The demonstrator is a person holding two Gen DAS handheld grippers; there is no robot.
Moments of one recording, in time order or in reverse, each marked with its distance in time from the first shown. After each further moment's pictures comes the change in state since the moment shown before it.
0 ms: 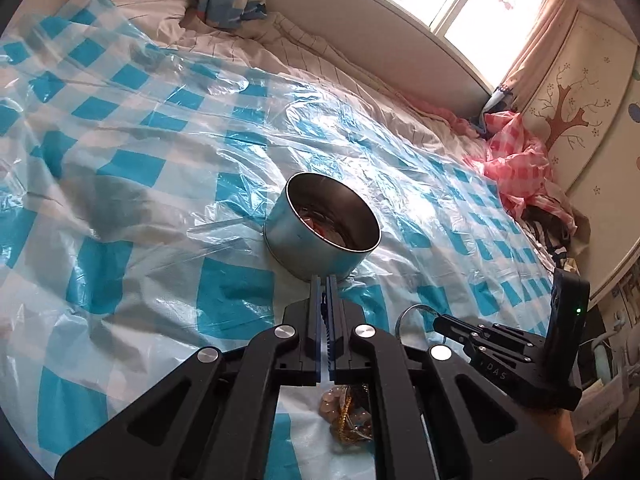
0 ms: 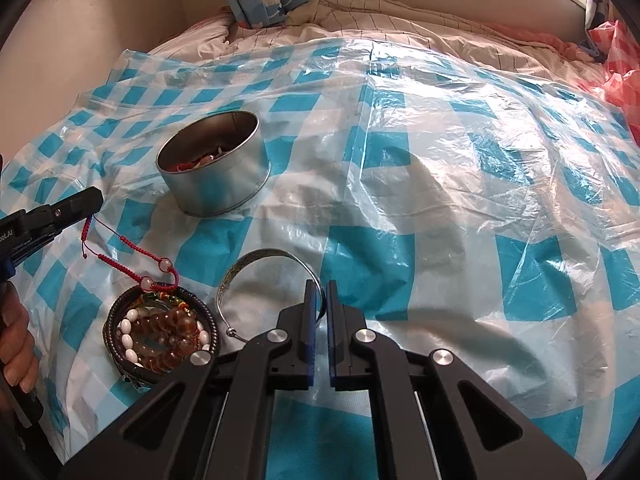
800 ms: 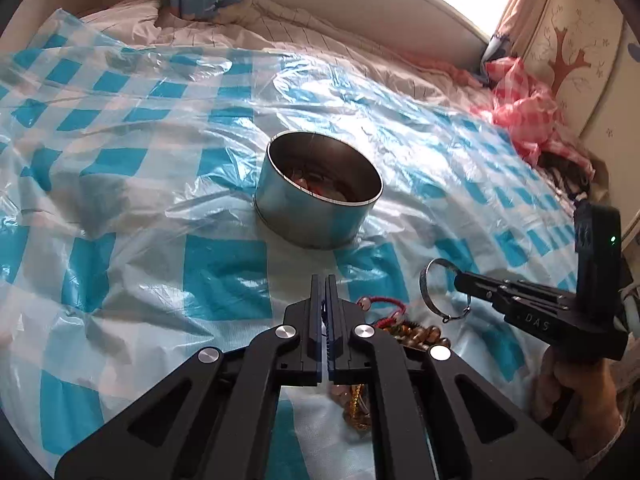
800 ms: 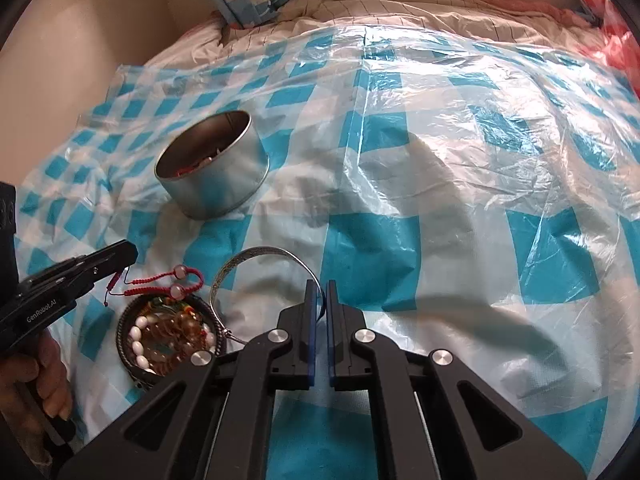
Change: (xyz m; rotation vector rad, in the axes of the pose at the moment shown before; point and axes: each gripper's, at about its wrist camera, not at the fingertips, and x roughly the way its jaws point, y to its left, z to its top) left arm 0.013 -0.017 -0.014 0.129 0.066 0.063; right arm 0.006 -0.017 -0.001 0.113 0.025 0.098
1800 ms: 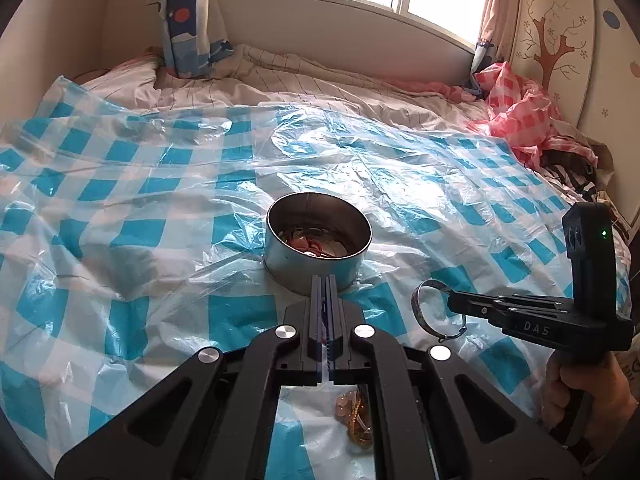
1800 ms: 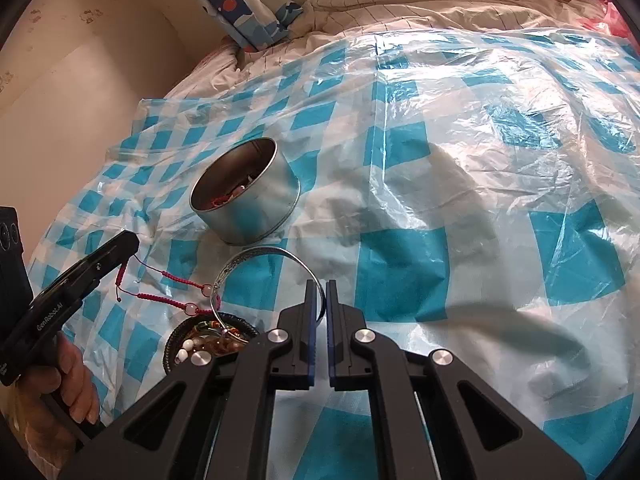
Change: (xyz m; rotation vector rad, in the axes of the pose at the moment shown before) left arm -0.028 -0.030 0.014 0.145 -0.121 0.096; right arm -0.006 0.000 0.006 0.065 -0.037 0.143
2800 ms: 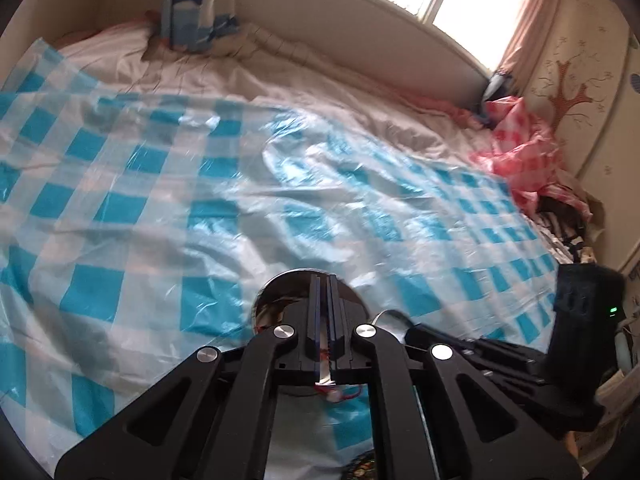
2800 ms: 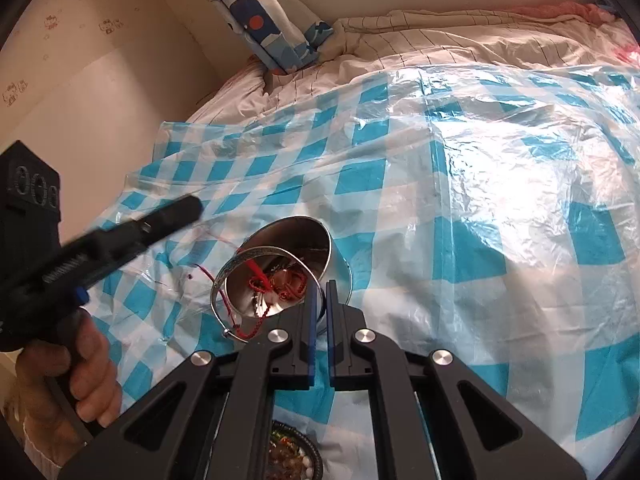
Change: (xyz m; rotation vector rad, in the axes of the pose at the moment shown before) left arm 0.073 0.034 0.076 -0.190 0.075 -0.097; right arm 0.027 0.034 0.071 -0.048 -0.059 0.073
